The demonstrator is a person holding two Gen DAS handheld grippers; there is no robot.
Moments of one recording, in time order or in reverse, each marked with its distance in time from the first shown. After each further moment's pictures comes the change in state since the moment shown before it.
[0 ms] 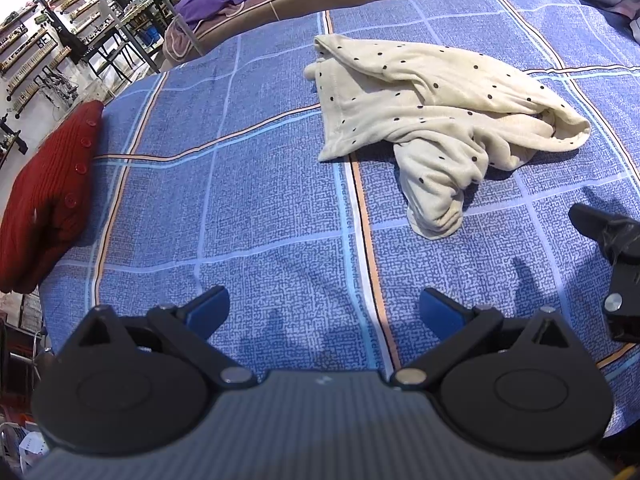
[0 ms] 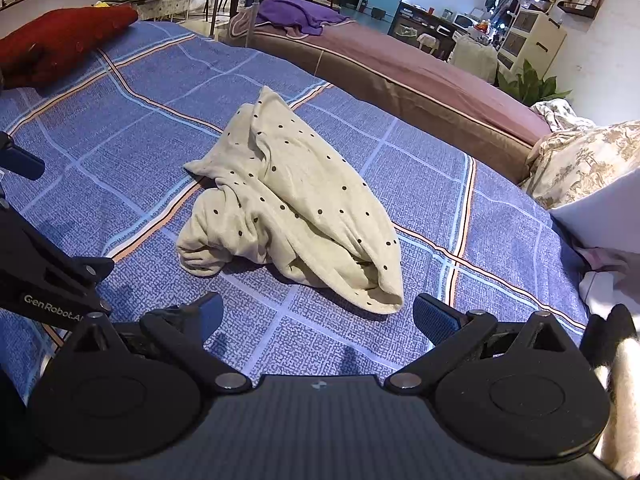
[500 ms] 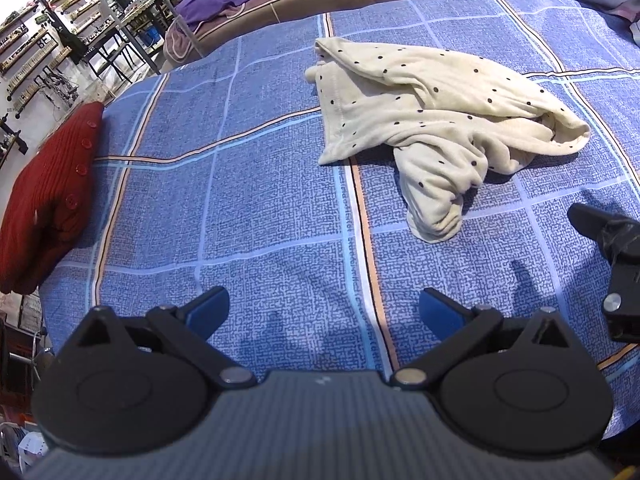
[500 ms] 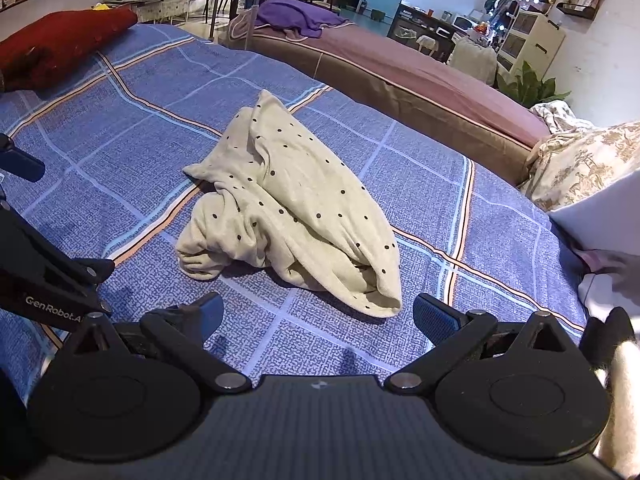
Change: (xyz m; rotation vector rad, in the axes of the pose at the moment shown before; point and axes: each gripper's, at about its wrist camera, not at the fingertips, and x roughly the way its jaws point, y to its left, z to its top) left arm -0.002 0.000 0.002 -0.002 -0.005 -0.002; right arm -0.001 -0.002 0.002 0.001 -0.006 -0.001
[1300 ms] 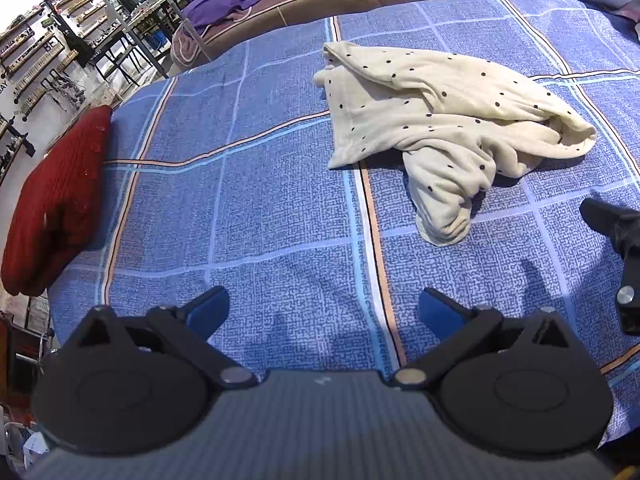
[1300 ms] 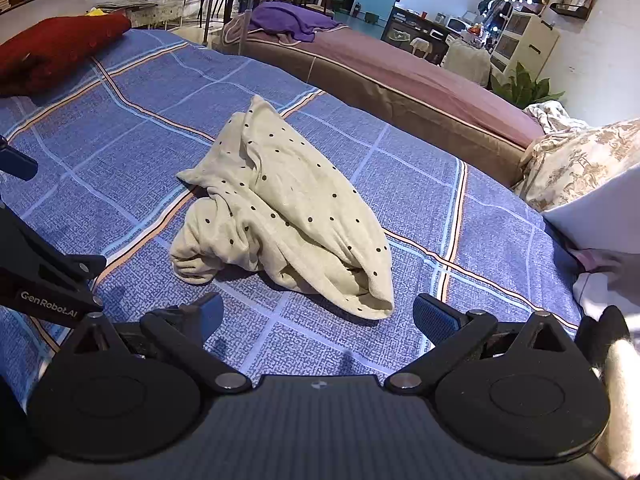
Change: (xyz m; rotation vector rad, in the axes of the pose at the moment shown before) left arm -0.002 0.002 0.002 0.004 -0.008 0.026; right arm -0.001 -0.004 0.000 0.009 -0.009 -0.011
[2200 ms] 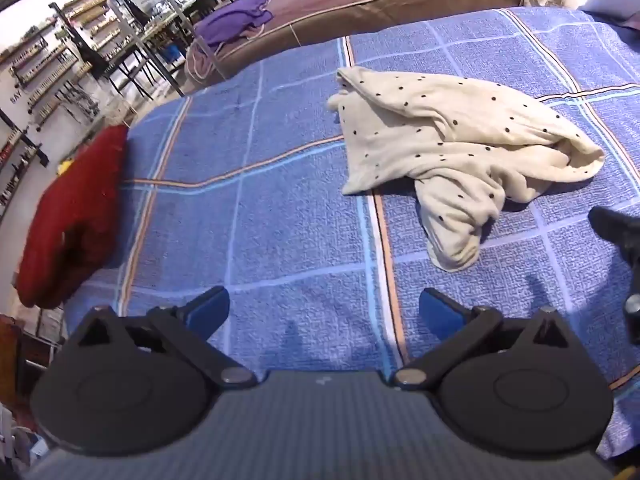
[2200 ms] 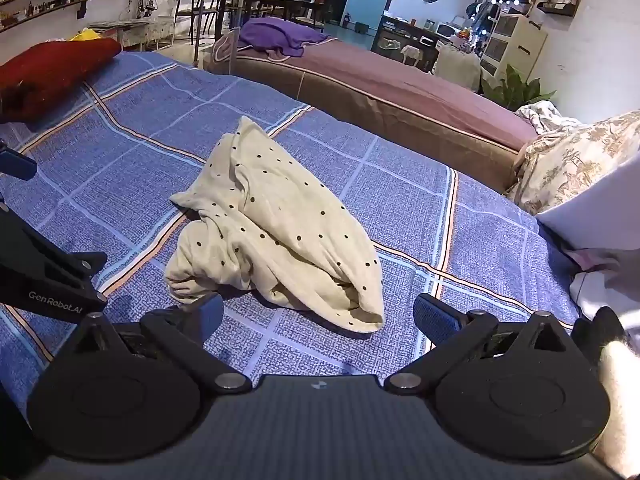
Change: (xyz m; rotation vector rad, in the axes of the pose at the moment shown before) left arm -0.009 0.000 0.010 0.002 -0.082 0.097; right arm -0.007 -0.013 0.006 0.054 -0.033 0.012
